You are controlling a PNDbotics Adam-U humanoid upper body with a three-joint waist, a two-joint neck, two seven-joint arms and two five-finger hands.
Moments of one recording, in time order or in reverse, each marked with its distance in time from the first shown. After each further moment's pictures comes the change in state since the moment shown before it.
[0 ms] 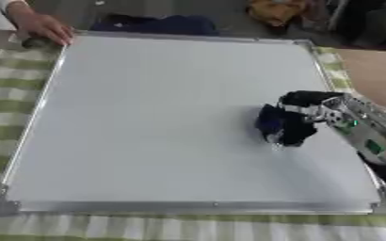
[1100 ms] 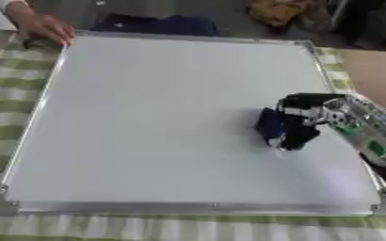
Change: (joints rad) left arm 0.000 0.000 0.000 0.000 0.001 0.004 -0.005; right arm 0.015 -0.017 0.036 -0.067 -0.060 -0.014 0.039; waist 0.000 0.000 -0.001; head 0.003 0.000
